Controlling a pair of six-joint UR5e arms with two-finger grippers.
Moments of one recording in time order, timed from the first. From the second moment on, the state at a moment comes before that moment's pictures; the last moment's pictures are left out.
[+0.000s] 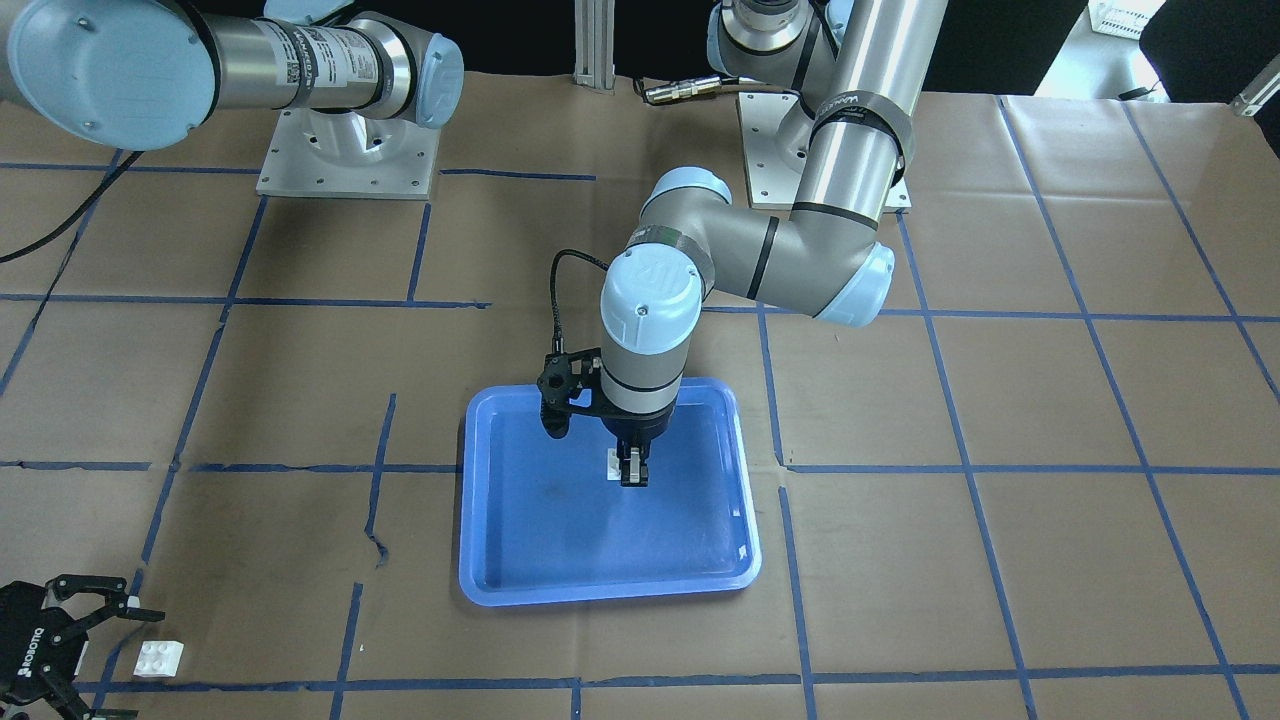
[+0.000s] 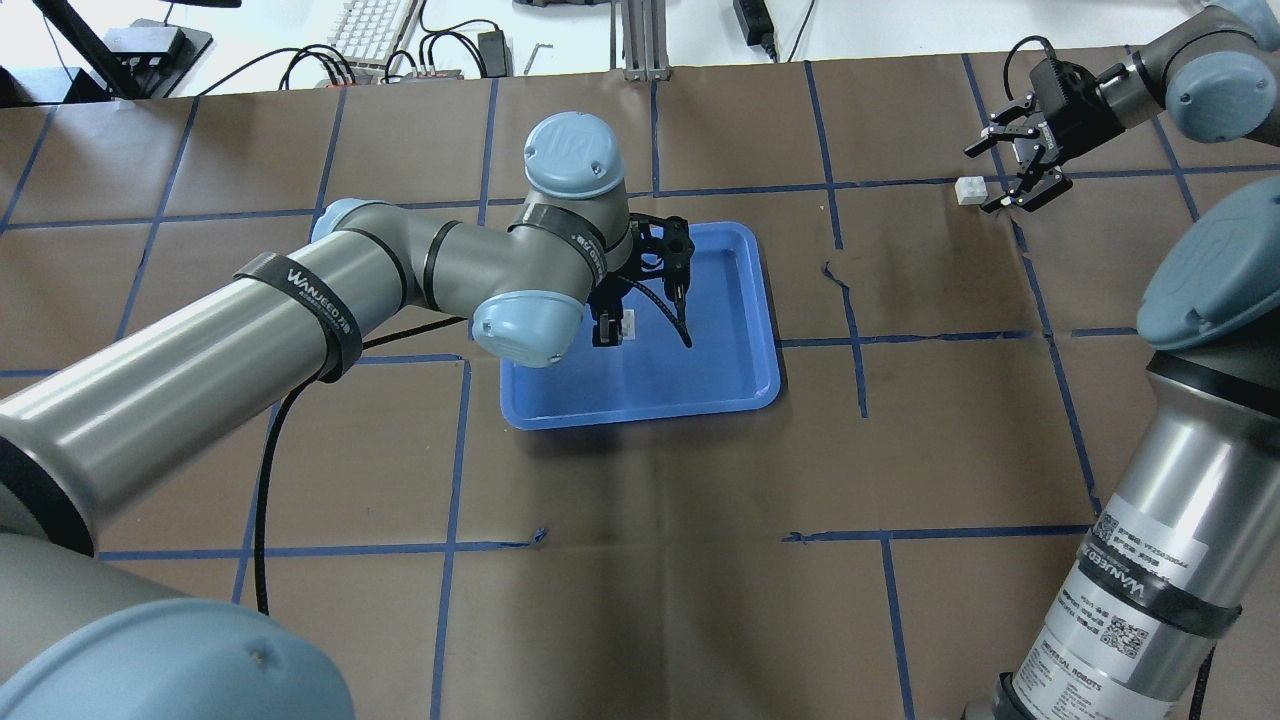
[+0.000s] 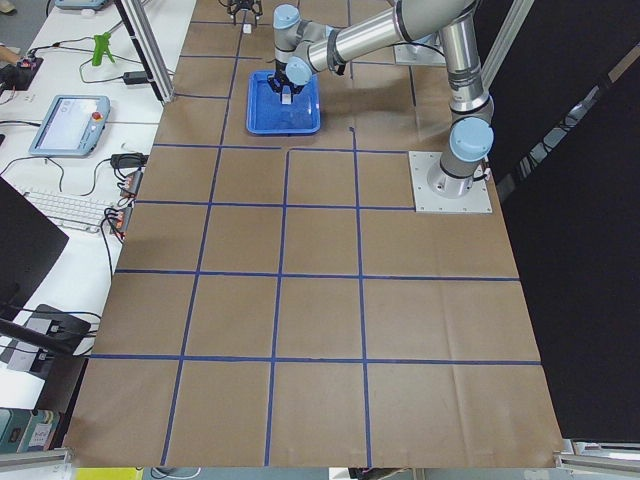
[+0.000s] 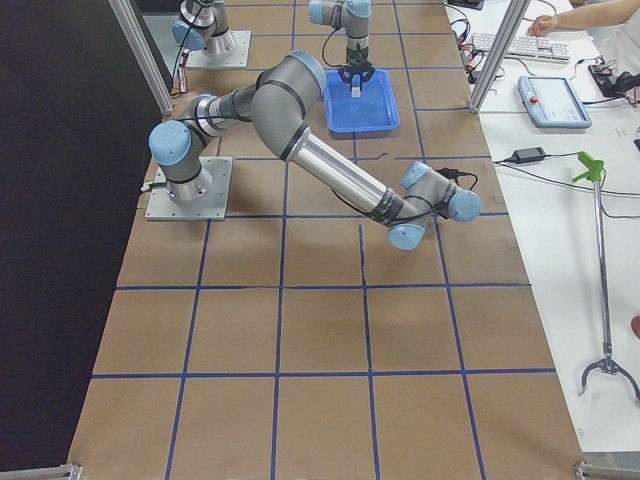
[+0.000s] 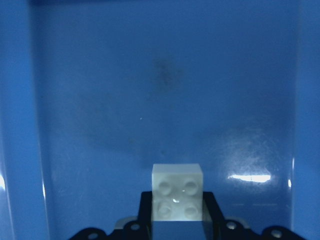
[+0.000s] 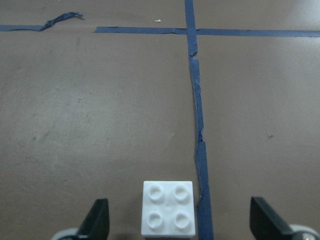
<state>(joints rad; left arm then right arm) -1.89 -2.07 -1.70 -0.90 1.58 1.29 1.12 -0.64 1.04 -1.65 -0.97 -2.16</state>
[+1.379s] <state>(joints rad) -1.87 -1.99 -1.67 -1.02 1.58 1.30 1.11 -0.72 1.03 -1.57 -0.97 -2.16</state>
